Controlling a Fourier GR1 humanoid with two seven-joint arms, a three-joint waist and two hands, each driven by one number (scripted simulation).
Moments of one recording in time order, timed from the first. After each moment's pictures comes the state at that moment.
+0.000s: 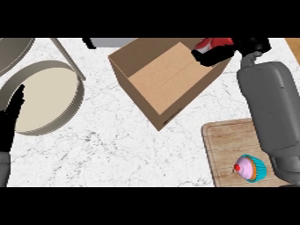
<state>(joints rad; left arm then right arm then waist) -0.12 0.35 0.17 -1.32 -0.24 0.09 0.05 -0.91 -0.18 -0.12 -1.09 0.80 0.09 0.04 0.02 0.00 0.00</state>
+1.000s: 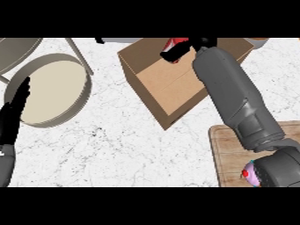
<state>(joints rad) -0.17 0.34 0.15 -1.32 -0.25 0.07 0.05 -1.27 -0.07 -0.25 -0.34 0.82 -0.24 0.05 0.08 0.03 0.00</state>
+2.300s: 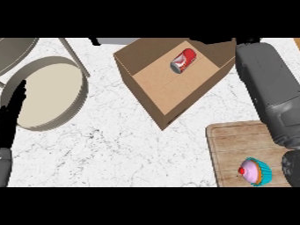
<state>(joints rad) -0.15 0.34 0.17 -1.34 -0.26 0.07 0.06 -1.23 -0.22 -0.57 -0.29 0.50 -0.26 -0.35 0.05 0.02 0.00</state>
